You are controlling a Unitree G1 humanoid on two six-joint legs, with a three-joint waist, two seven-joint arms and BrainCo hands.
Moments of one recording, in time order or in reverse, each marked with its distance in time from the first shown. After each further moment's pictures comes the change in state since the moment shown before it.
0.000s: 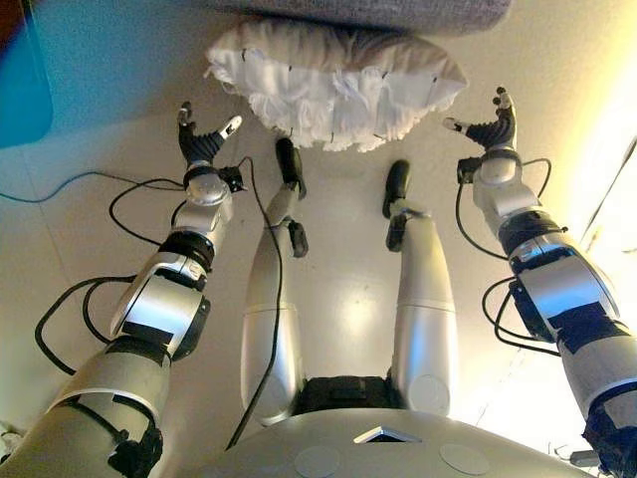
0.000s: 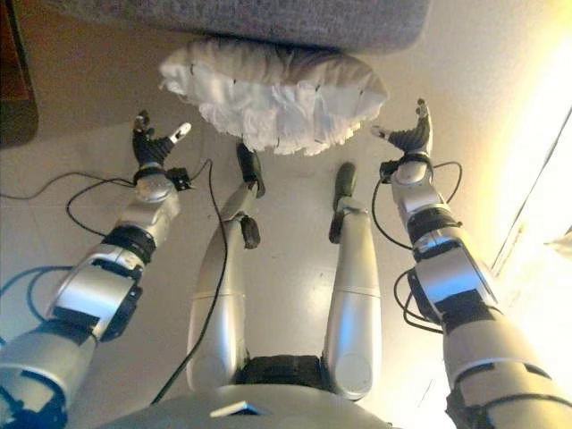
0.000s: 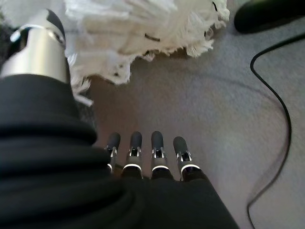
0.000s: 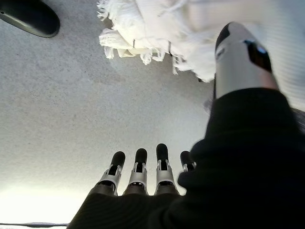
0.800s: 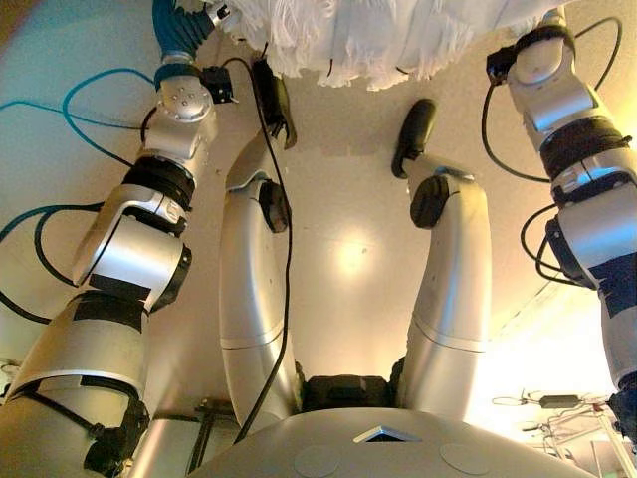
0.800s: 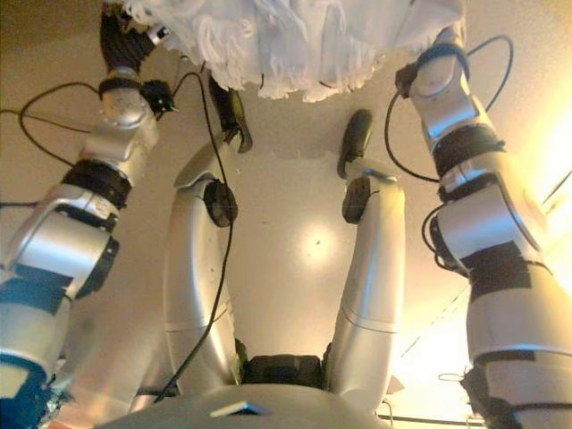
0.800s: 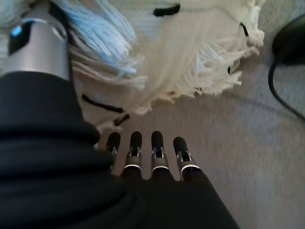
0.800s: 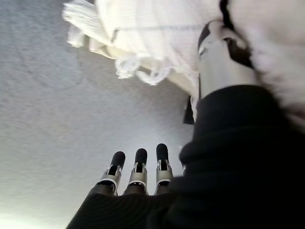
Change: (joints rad) left arm -0.300 0.113 -0.181 0.002 -0.145 -0.021 -0.208; right arm -0.351 -0.097 0.253 0.011 -0.072 0.013 0.117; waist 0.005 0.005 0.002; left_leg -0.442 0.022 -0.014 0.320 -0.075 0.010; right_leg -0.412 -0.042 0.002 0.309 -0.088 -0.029
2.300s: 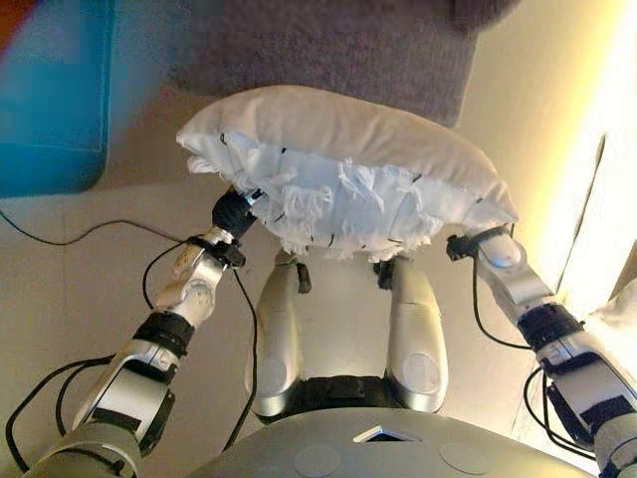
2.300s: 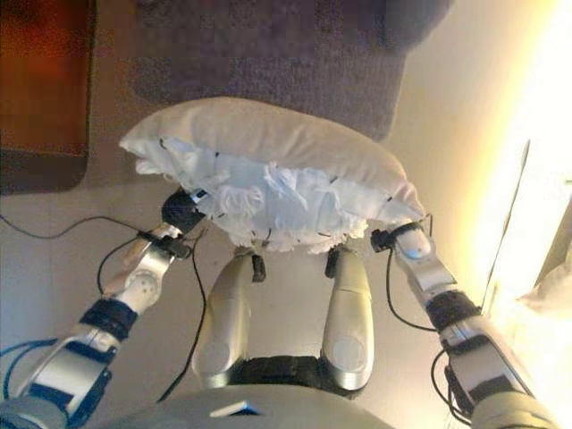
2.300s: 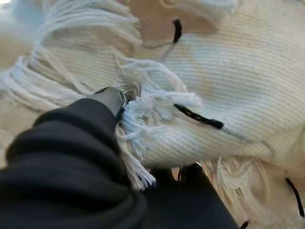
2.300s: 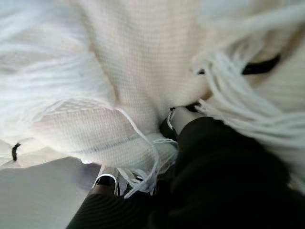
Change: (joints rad) left arm 0.915 -0.023 0.229 -0.632 -0.379 0.039 -0.736; right arm 1.059 -0.014 -0.324 -0.760 0.143 -0.251 0.309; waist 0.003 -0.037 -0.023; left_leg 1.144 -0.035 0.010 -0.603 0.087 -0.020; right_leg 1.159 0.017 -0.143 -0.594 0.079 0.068
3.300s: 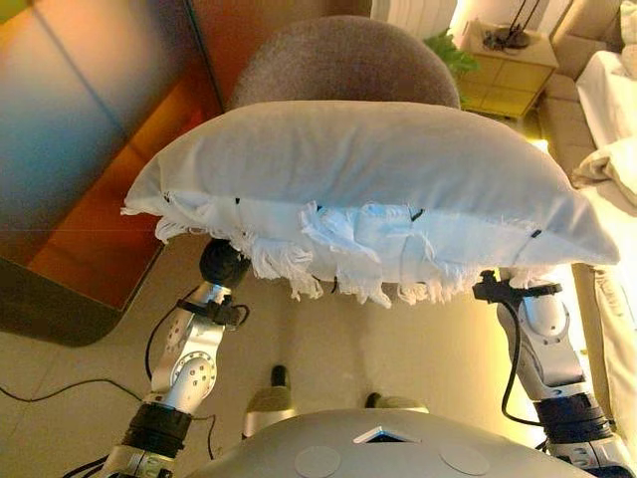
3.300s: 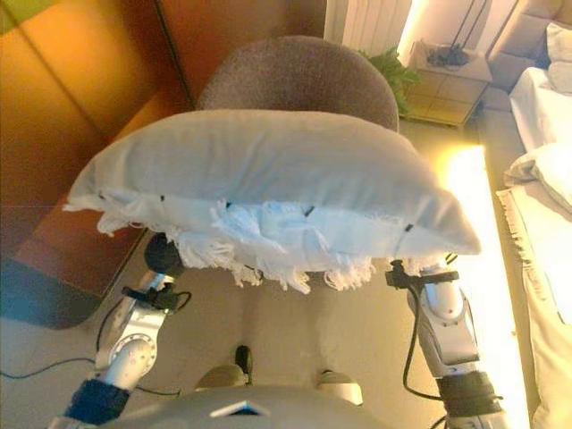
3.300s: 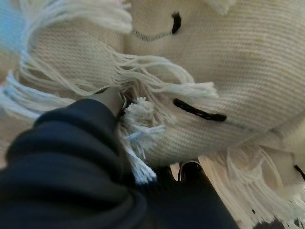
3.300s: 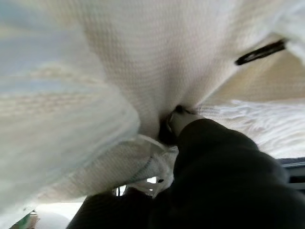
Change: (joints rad) left arm 0.417 -0.074 0.115 -0.438 0.047 -0.044 0.083; right arm 0.426 0.102 -0.250 -0.577 -0.021 -0.043 -0.035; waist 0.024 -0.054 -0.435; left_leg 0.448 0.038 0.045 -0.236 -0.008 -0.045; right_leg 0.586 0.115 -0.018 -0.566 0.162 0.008
